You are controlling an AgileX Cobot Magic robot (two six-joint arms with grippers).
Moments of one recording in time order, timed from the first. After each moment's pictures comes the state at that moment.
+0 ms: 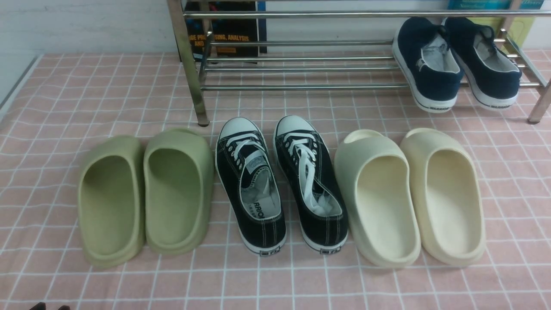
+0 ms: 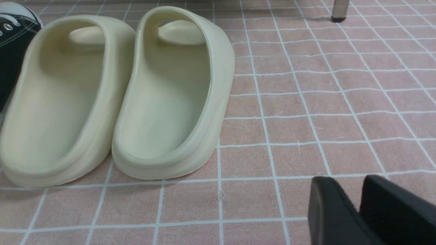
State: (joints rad) right arm -0.06 -0.01 0.01 0.08 0.37 -0.01; left arm -0.12 -0.01 0.02 -0.01 0.38 0.11
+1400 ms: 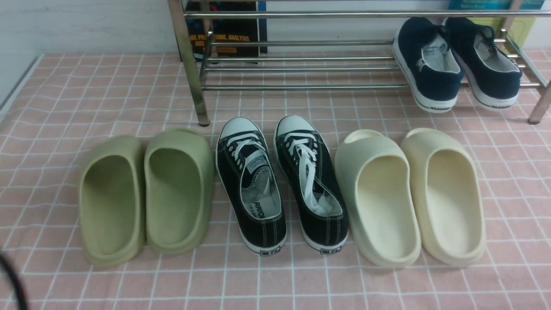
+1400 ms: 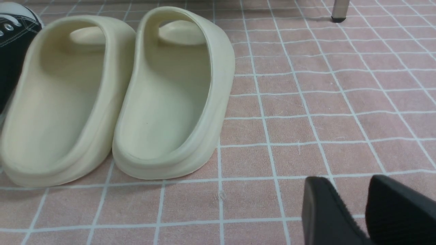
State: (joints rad) right arm -0.06 -0.01 0.01 0.08 0.37 -0.01; left arm -0.12 0.42 -0.54 0.11 0.14 -0.24
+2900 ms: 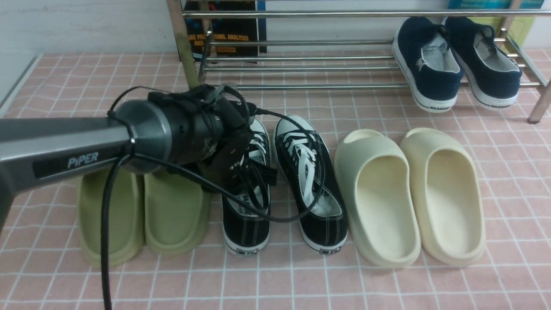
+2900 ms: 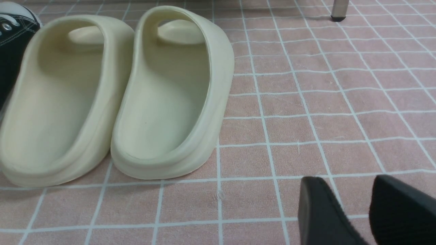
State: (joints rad) right arm -0.06 -0.01 0.01 0.08 0.37 -0.01; left arm -0.61 1.83 -1.27 0.48 0.68 -0.77
